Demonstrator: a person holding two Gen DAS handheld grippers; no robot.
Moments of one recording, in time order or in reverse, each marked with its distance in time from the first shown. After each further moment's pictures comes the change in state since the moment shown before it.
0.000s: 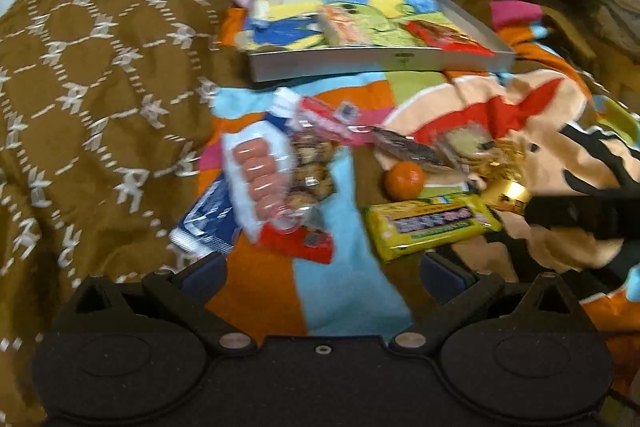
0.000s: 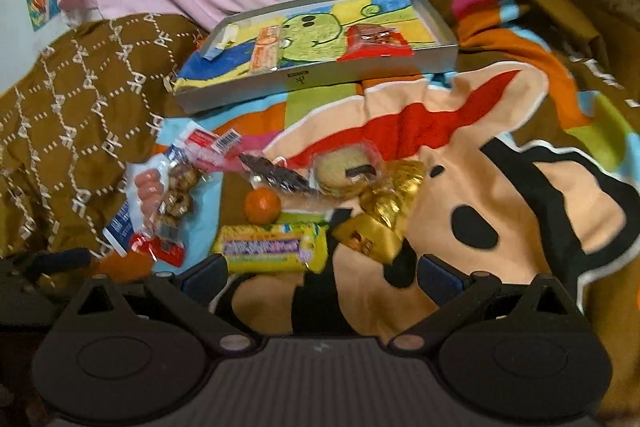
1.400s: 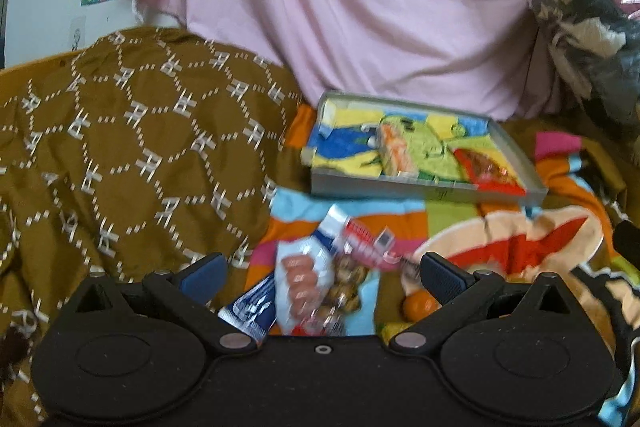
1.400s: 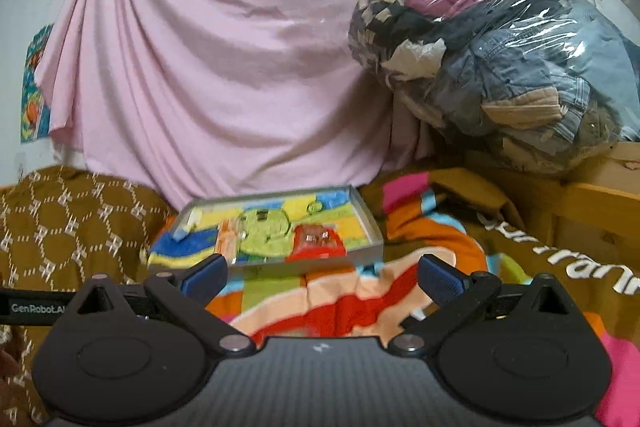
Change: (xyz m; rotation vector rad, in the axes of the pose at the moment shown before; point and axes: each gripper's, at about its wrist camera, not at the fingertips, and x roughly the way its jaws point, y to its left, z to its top) left arm -0.055 0.005 0.030 -0.213 -0.236 0.158; right arm -0.078 0.013 -0.011 -0.027 -0.592 -0.193
